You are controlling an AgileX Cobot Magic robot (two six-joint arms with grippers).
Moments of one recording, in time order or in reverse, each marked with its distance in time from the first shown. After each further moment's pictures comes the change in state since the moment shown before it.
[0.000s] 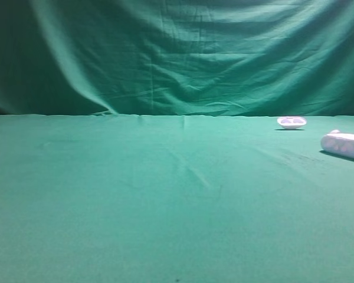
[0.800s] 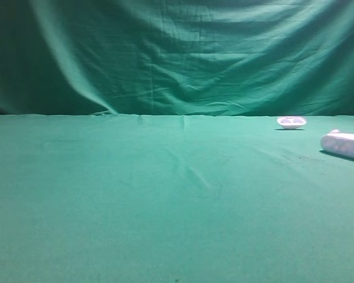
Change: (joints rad) left arm 0.000 0.000 0.000 0.000 0.000 0.000; right arm 0.000 0.760 -0.480 0.107 0.779 -0.169
